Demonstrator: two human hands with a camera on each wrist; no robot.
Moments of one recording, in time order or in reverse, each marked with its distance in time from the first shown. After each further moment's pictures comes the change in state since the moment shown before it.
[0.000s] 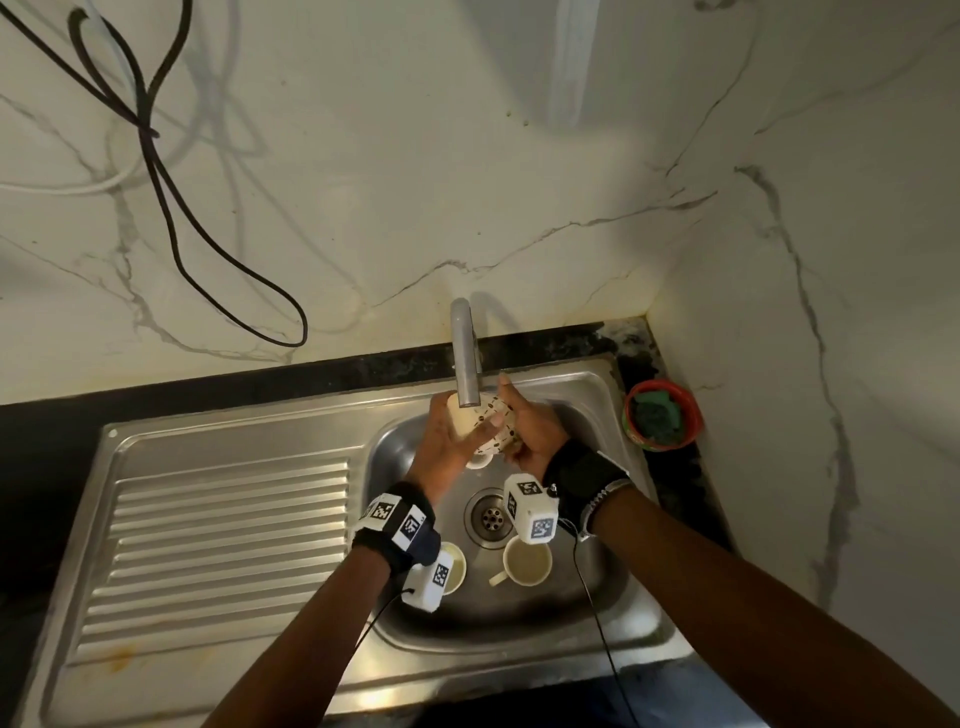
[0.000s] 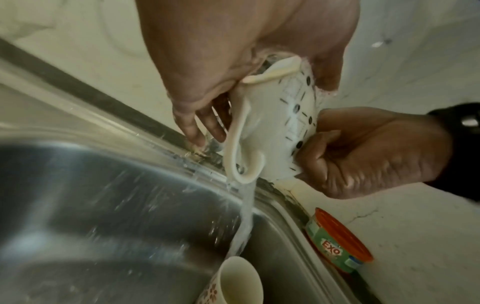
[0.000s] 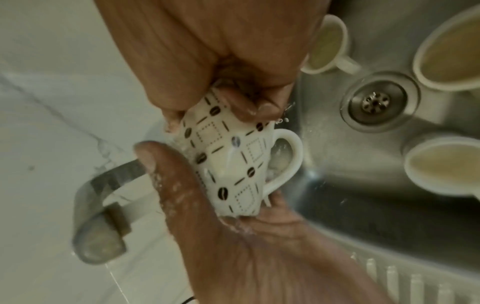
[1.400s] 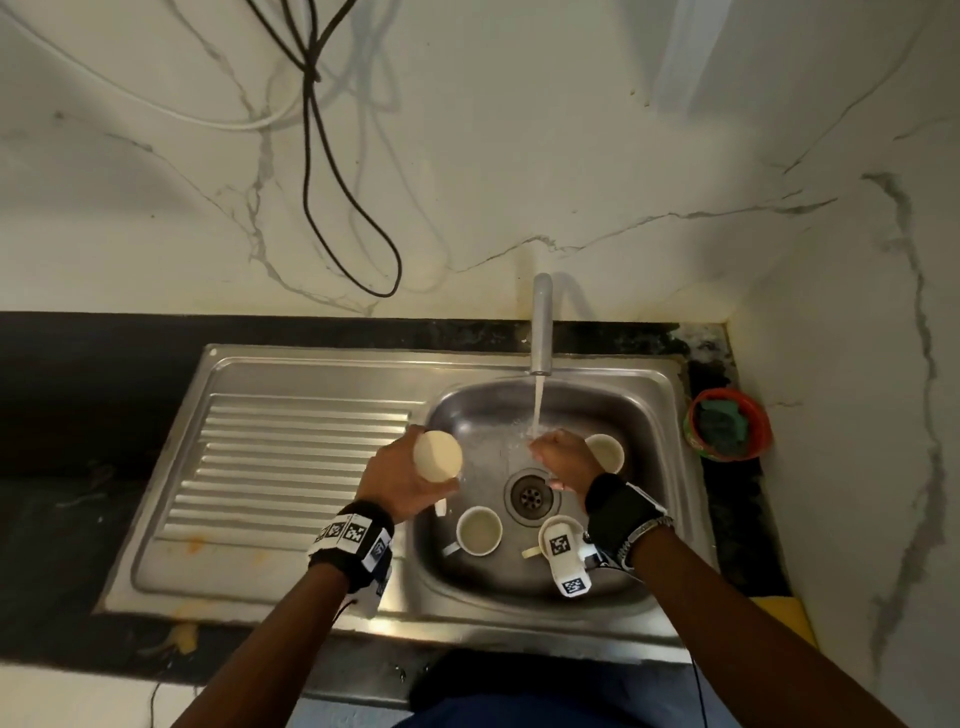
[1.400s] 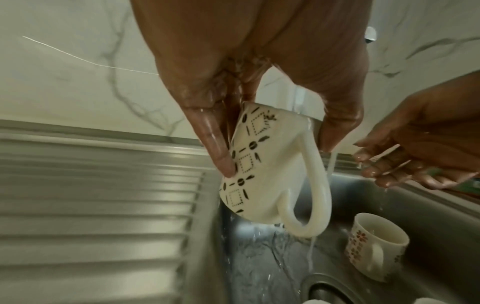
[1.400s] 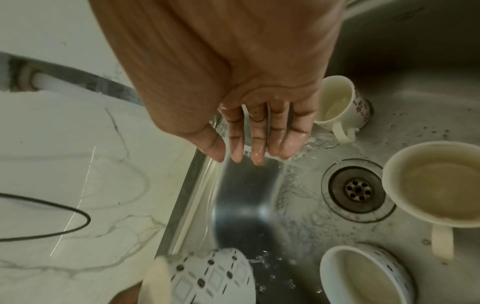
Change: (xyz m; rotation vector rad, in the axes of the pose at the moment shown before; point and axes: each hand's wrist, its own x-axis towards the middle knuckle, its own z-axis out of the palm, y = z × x) left_hand -0.084 -0.077 -0.115 0.820 0.235 -0.118; right_hand 0.006 0.072 -0.007 -0.592 0.163 0.022
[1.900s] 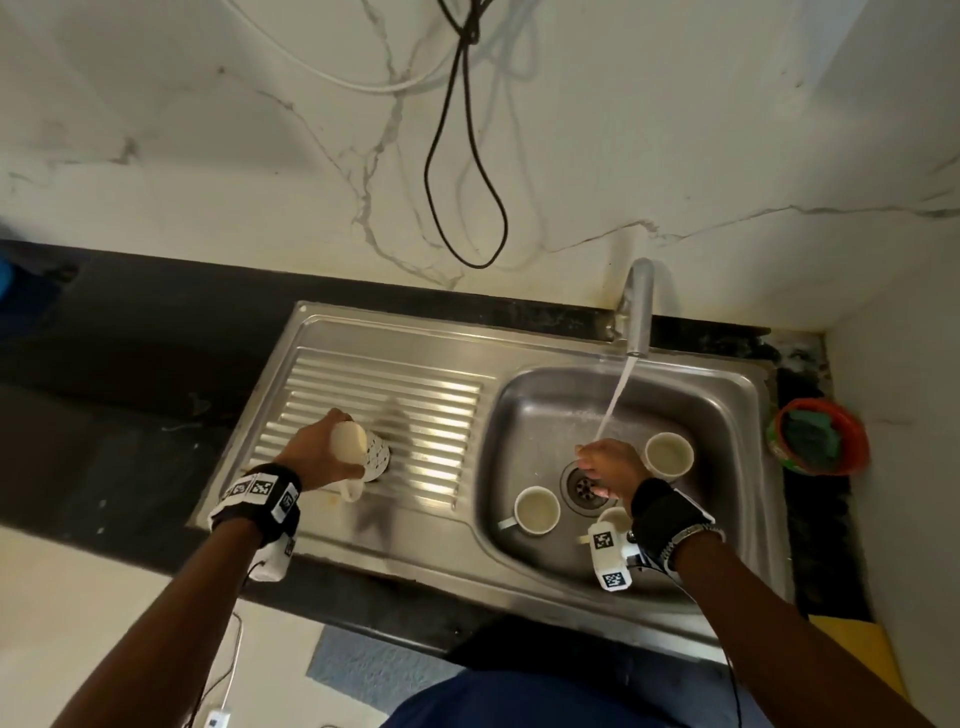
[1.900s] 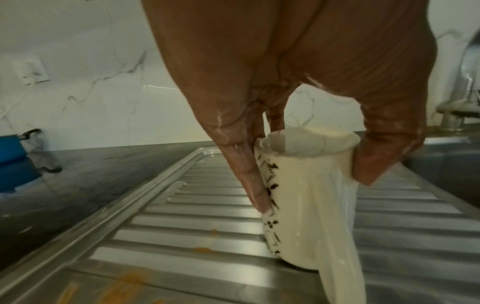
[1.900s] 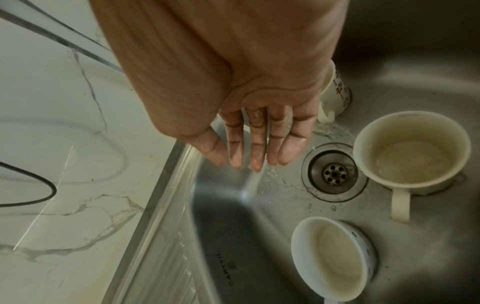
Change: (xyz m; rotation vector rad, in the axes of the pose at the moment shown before) left_hand -0.043 -0.180 -0.113 0.063 -0.042 -0.260; right_hand -0.010 0.020 0.040 0.005 -0.028 0.101
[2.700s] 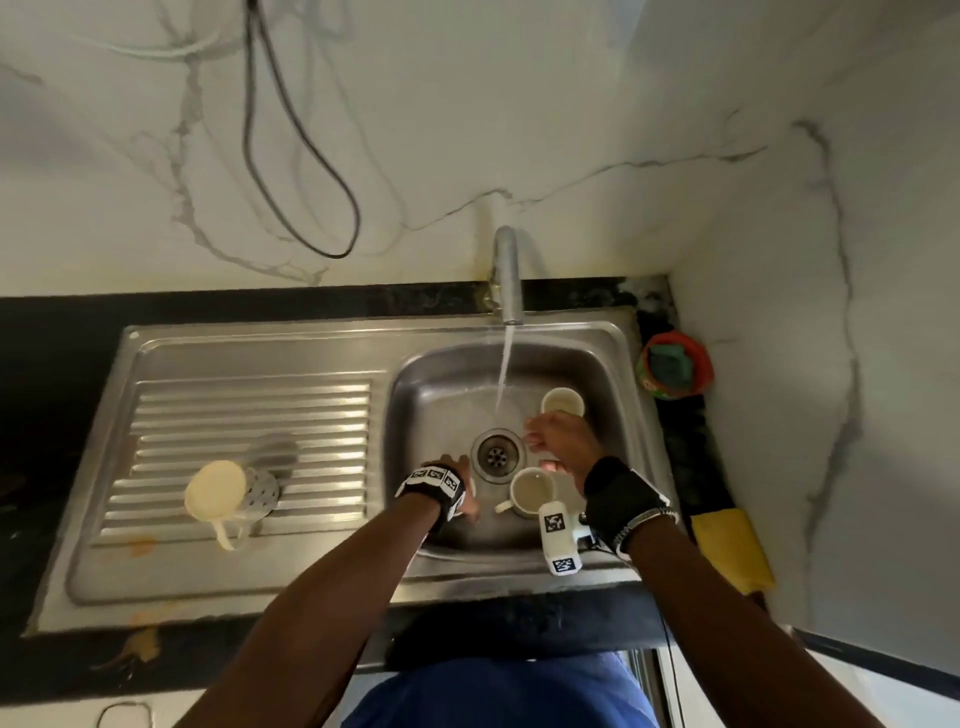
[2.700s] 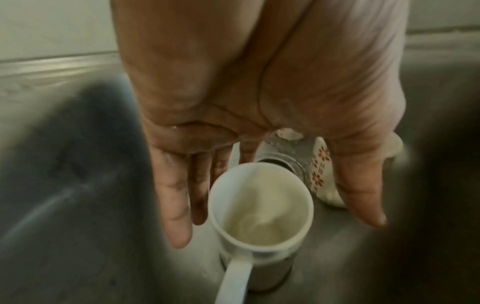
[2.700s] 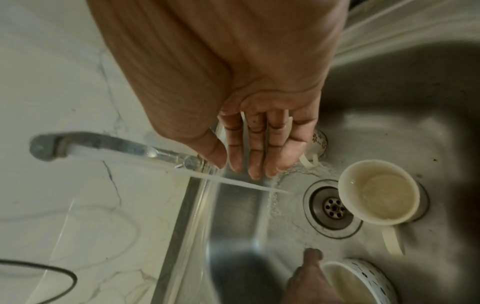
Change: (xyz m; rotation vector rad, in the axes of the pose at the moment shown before) left_hand 0.015 0.219 0.232 0.632 -0.482 0.404; right_hand -0.066 0.001 -0.051 0.190 0.158 -0.064
